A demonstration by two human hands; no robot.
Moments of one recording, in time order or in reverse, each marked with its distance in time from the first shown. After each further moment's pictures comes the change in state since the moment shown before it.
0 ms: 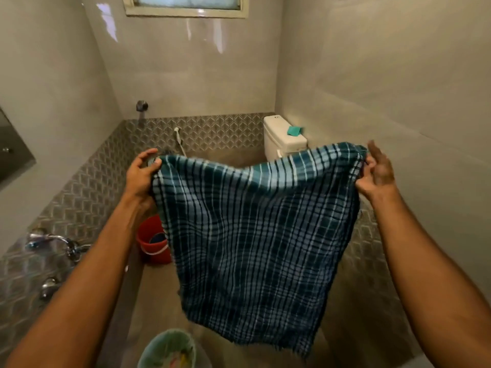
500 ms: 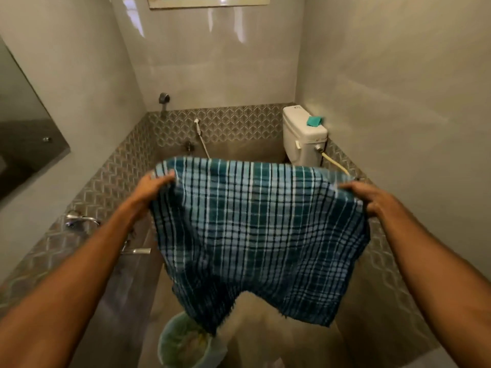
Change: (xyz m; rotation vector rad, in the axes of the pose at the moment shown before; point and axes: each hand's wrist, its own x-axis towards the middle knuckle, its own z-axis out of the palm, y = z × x) left_hand -0.031 -0.002 -0.054 0.401 -0.090 -0.296; right_hand 0.001 0.058 -0.011 -0.597 0.091 0.419
